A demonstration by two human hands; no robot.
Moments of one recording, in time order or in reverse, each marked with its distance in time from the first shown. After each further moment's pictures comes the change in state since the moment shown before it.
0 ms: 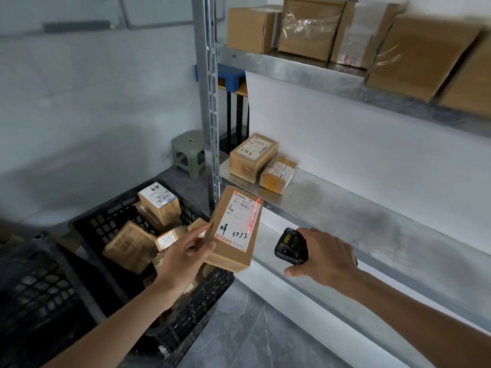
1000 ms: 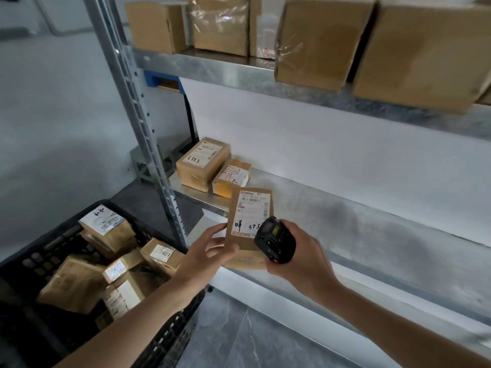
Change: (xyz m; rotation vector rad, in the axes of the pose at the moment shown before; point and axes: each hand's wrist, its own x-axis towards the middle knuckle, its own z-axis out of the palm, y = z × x) left_hand 0.039 0.045 0.126 -0.014 -0.340 -0.015; right_hand -0.001 0.065 0.014 0.632 0.282 0.067
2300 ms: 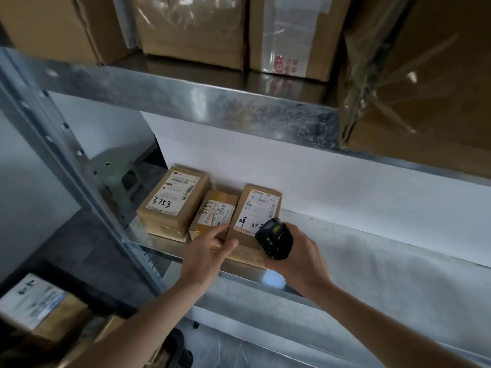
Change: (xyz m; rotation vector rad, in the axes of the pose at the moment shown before) left_hand 0.209 0.015 -0.013 0.258 0.033 0.223; right_hand 0.170 0.032 0.034 -0.077 0.128 0.241
